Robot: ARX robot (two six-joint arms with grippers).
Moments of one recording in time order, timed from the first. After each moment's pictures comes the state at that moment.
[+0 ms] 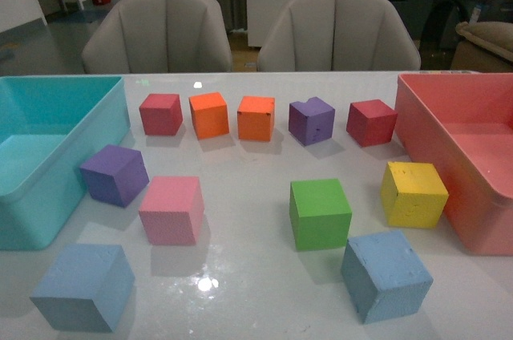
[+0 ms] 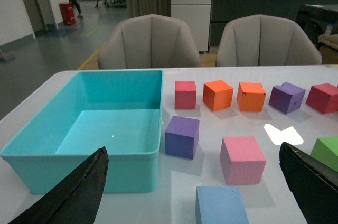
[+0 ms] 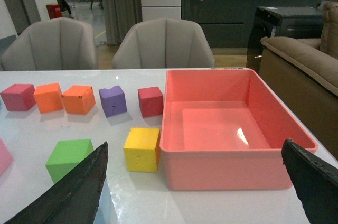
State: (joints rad) left arm 0.00 0.01 0.01 0.00 0.00 -0.01; right arm 0.00 0.00 0.01 0.00 0.00 0.00
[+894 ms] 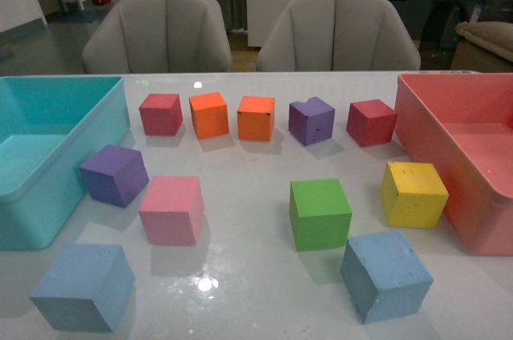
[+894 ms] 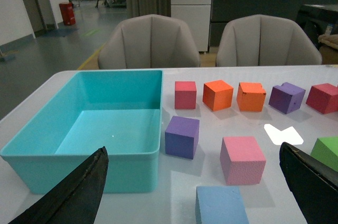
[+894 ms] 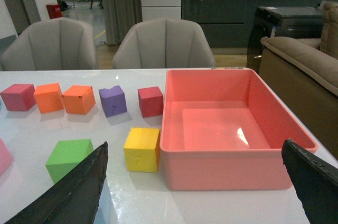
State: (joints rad) left arm 0.00 0.01 0.01 0.00 0.00 -0.01; right arm 0.00 0.00 0.01 0.00 0.00 0.00
